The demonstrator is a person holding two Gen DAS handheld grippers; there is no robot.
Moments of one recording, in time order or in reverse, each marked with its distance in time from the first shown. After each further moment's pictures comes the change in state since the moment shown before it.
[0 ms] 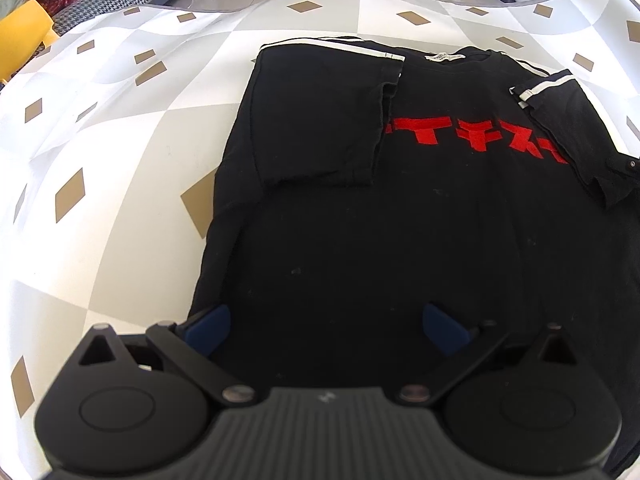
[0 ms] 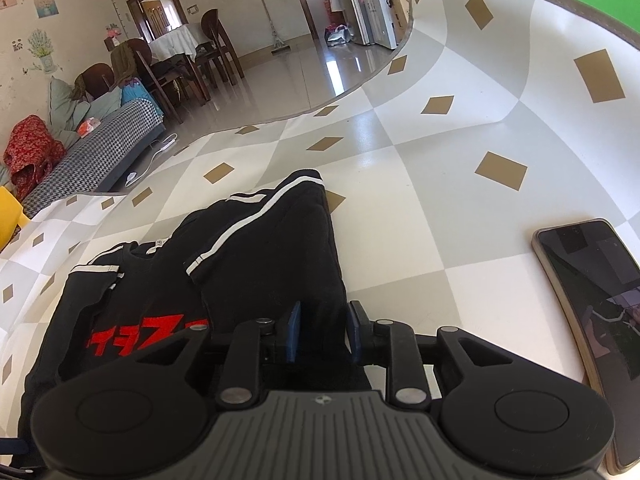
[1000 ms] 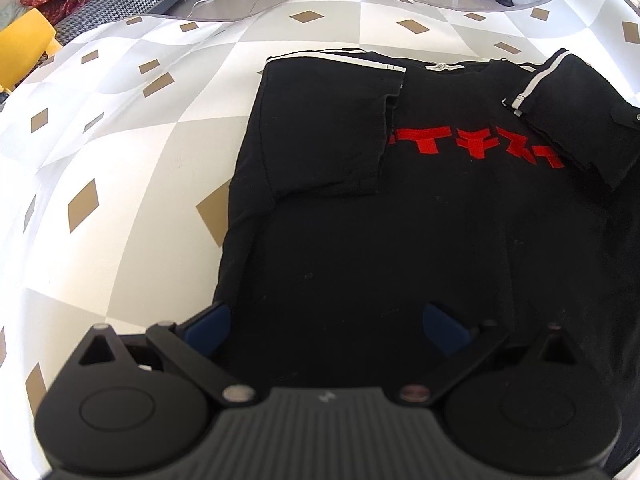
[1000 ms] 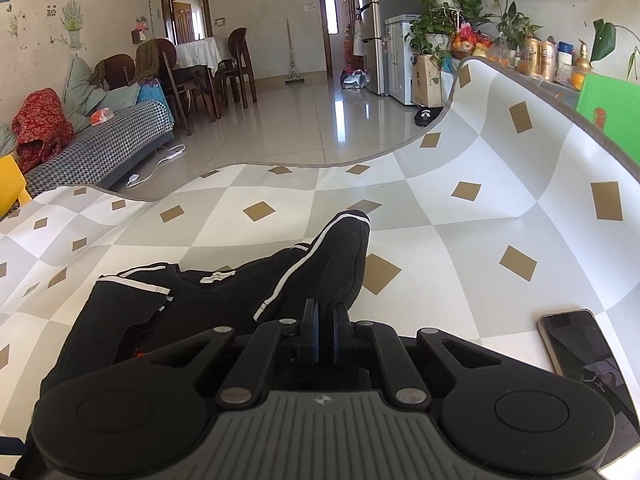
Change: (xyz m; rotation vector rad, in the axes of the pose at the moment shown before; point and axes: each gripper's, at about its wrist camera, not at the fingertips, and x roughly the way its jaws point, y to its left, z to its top) left arm -0.012 0.002 0.002 0.011 -0.017 0.013; right arm -0.045 0.088 0.016 -0.168 -0.123 -0.082
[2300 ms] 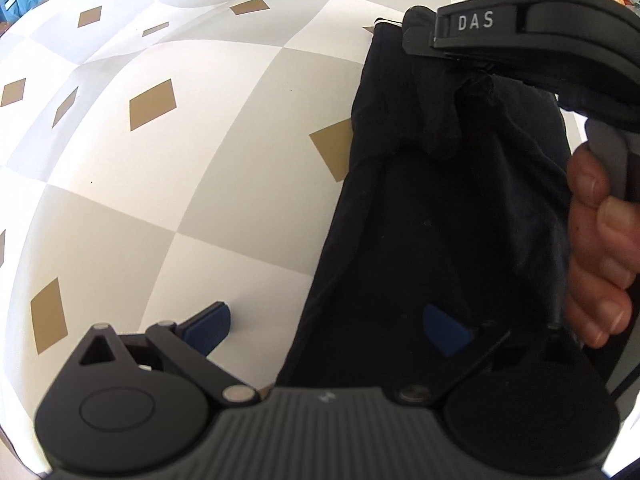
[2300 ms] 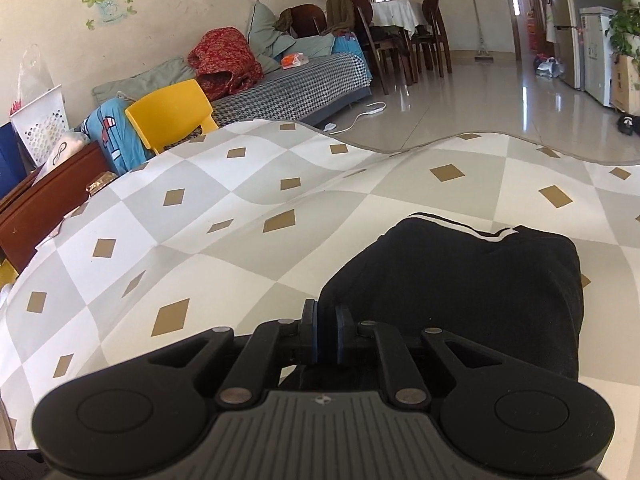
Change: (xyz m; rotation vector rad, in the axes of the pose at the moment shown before) left arm 0.010 0.075 -0.015 -0.226 0.107 -0.058; right arm 0.053 0.205 -0.024 -0.219 0.099 0.515
